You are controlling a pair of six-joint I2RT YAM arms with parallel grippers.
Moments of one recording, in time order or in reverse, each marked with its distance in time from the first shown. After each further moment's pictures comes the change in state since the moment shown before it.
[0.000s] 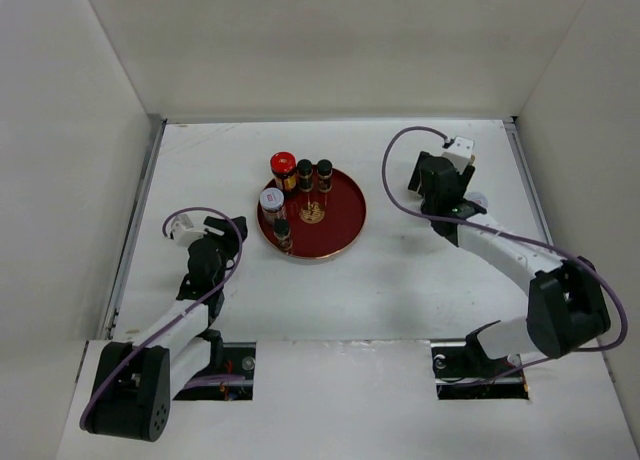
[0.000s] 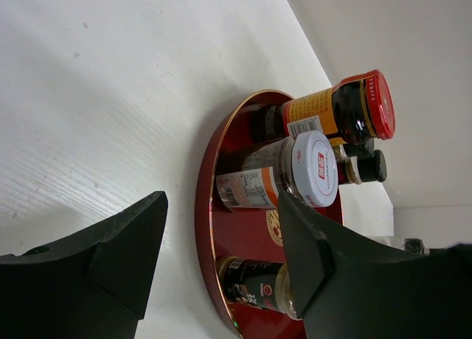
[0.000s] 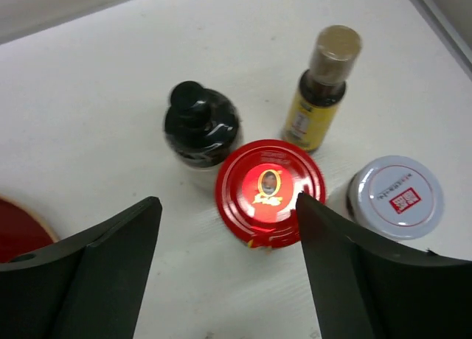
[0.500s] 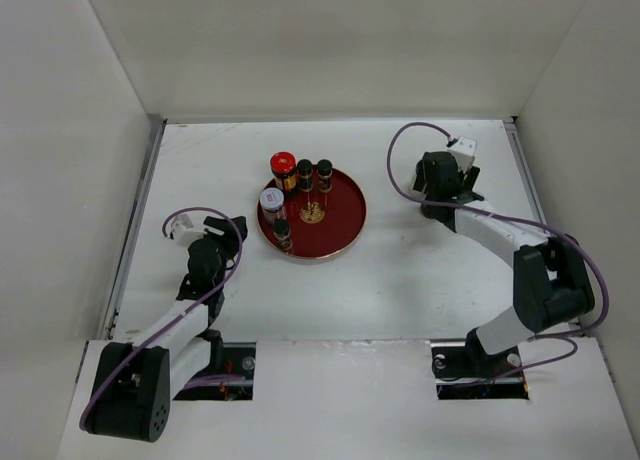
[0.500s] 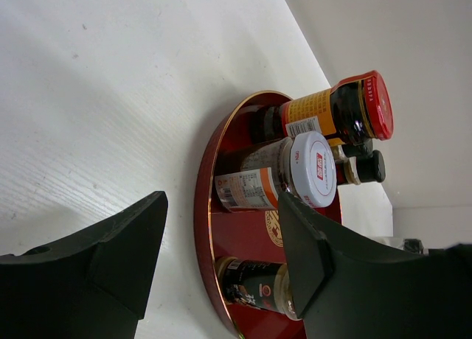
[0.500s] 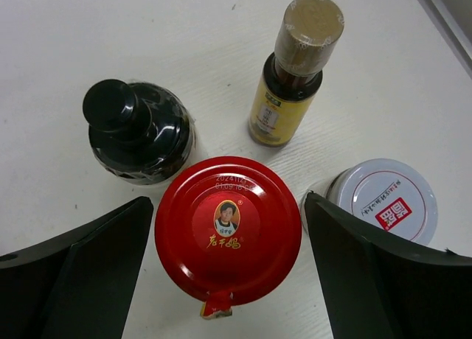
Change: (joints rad) left arm -0.005 -0.002 0.000 0.000 -0.003 0.000; right arm -0.103 0.131 0.056 -0.058 -0.024 0.005
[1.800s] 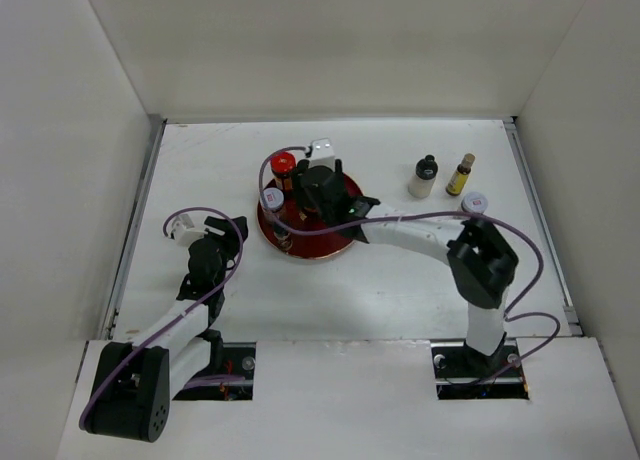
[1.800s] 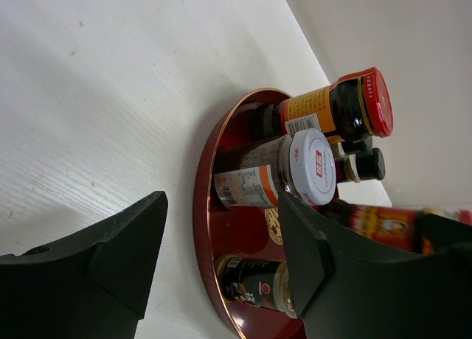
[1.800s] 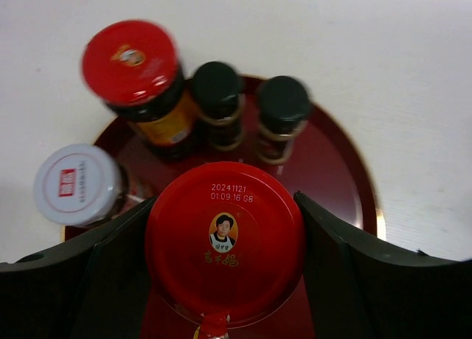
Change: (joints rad) left arm -0.005 0.001 0.000 0.000 0.000 0.000; right arm 0.568 0.309 0.423 0.045 -0.071 -0.090
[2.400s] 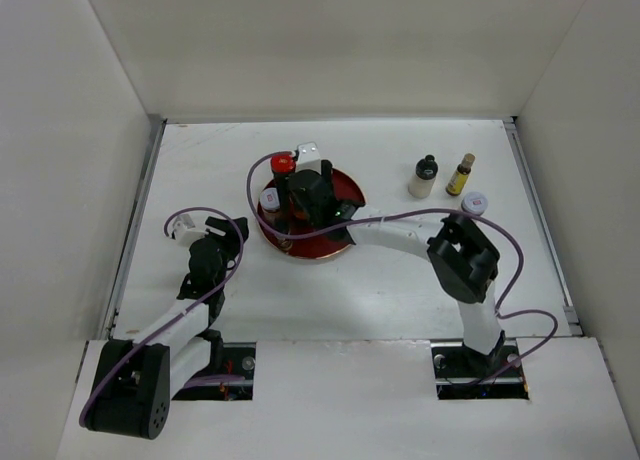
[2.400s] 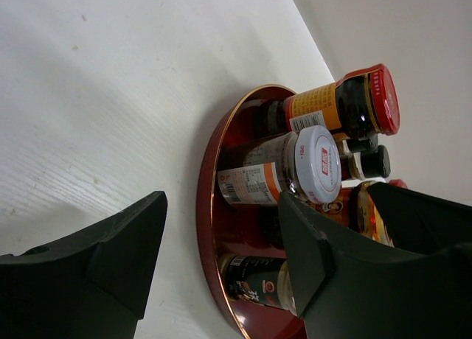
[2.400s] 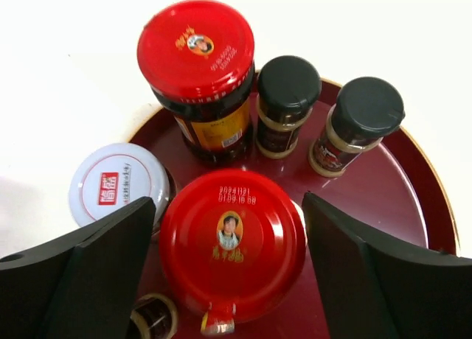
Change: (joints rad) left arm 0.000 0.014 0.000 0.001 0.005 0.000; right arm 0.051 0.177 0.116 0.062 -0.025 -0.015
